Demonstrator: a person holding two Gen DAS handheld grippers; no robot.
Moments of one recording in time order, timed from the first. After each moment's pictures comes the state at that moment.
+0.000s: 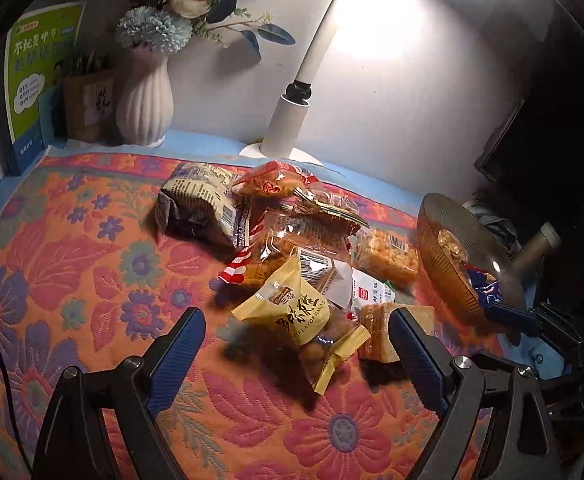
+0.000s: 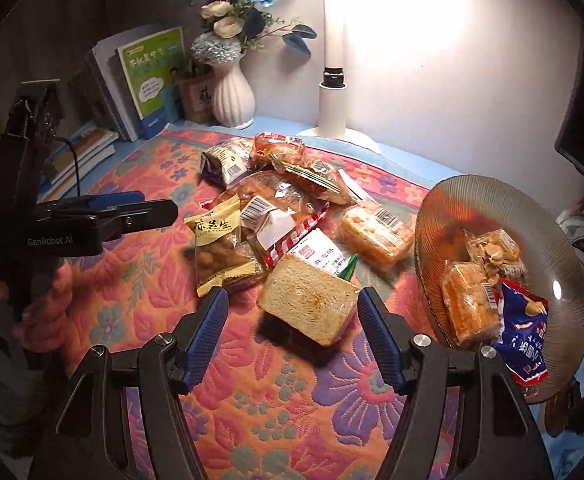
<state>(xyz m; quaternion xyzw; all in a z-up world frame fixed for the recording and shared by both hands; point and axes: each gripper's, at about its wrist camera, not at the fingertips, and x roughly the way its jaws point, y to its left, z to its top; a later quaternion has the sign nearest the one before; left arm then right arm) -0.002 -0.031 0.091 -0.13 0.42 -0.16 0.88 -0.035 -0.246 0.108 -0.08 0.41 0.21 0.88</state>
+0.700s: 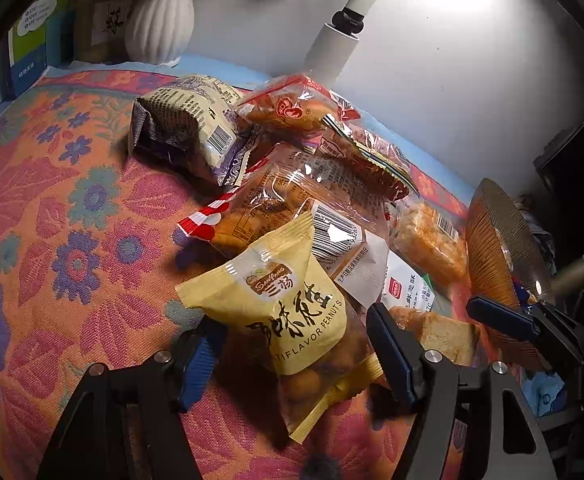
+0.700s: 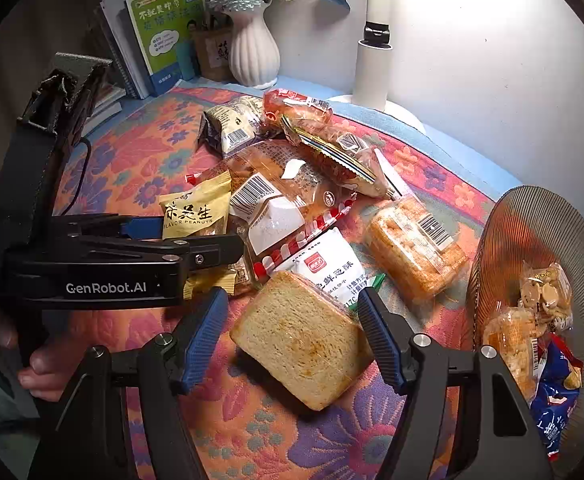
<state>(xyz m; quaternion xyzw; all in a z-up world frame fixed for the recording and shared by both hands) 0.034 -0.071 0.029 -0.17 0.50 -0.10 0.85 0.028 -0.229 0.065 -0.12 0.45 0.26 0.85</state>
